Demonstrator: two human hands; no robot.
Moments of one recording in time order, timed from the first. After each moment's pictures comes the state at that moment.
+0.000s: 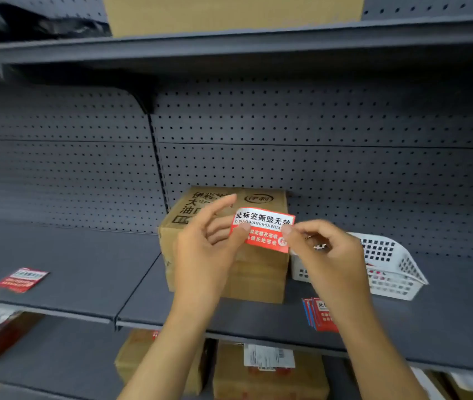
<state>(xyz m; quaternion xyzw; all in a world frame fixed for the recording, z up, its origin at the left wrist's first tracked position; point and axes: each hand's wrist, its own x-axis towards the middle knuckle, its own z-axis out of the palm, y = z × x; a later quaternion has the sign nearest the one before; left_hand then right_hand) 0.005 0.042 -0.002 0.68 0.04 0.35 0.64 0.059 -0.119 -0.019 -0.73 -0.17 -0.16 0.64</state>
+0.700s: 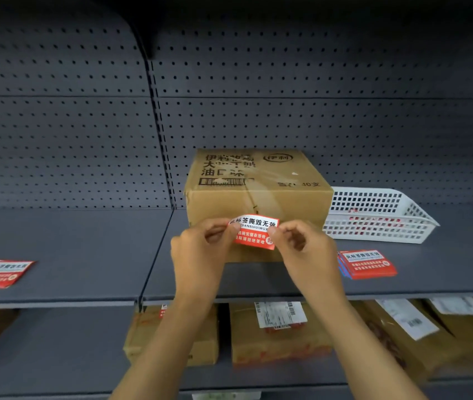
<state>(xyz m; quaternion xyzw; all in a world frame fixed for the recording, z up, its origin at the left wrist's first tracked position) 0.009 0.152 -0.101 0.79 0.09 0.31 0.52 0.050 -0.017 -0.123 -0.83 -0.09 -0.20 0.52</state>
